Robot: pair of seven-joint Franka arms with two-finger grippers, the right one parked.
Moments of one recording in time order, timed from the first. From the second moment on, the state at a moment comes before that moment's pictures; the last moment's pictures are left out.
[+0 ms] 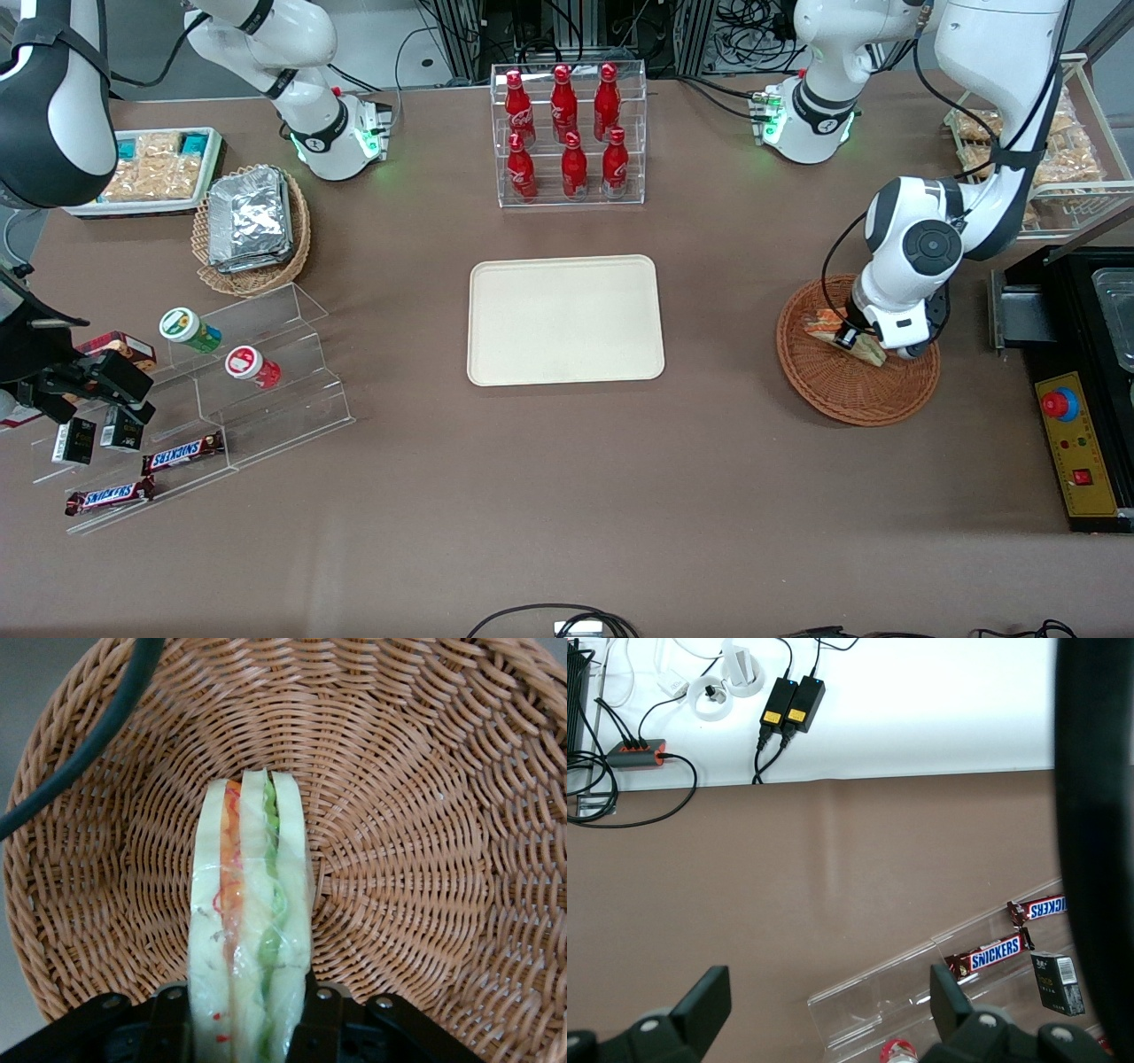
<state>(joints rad) 0.08 0.19 -0.16 -2.40 0.23 2.51 -1.22</state>
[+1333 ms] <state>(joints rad) 0.06 0.20 -0.41 -1.93 0.24 2.06 -1.03</state>
